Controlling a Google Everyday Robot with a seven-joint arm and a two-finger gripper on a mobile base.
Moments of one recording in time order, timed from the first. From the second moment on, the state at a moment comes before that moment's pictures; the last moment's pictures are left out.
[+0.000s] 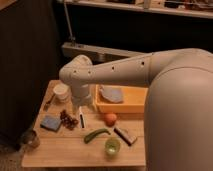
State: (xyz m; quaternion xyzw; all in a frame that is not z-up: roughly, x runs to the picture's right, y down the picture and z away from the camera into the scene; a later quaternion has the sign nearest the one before) arm -0.107 0.102 0.703 -0.26 0.23 0.64 0.68
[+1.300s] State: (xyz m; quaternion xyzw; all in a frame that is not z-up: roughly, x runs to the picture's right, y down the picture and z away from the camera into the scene) arm -0.066 0.073 0.699 -0.24 0.20 0.68 0.67
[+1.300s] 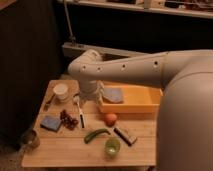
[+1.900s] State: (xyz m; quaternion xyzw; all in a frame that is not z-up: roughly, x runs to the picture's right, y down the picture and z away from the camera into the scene) arm 0.008 0.072 0.667 -0.25 0.12 0.71 0.65
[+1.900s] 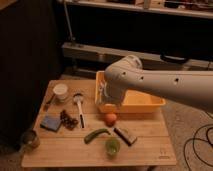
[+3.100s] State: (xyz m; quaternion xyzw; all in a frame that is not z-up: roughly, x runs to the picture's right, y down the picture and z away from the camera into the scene) arm 0.048 0.138 0.721 -0.22 0.12 0.70 0.67
